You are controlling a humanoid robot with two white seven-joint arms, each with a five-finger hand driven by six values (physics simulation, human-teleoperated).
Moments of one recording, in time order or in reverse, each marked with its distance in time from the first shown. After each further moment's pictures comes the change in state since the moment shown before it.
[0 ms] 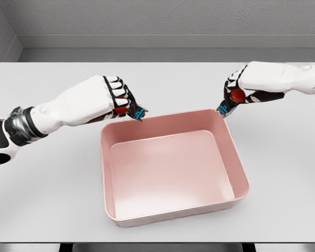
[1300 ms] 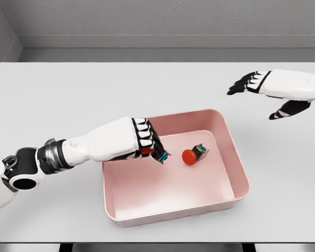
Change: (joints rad) left arm -0.005 -0.020 -0.234 0.001 0.015 0.000 0.052; right arm 0.103 -0.126 -0.074 -0.031 -0.049 0.000 -0.009
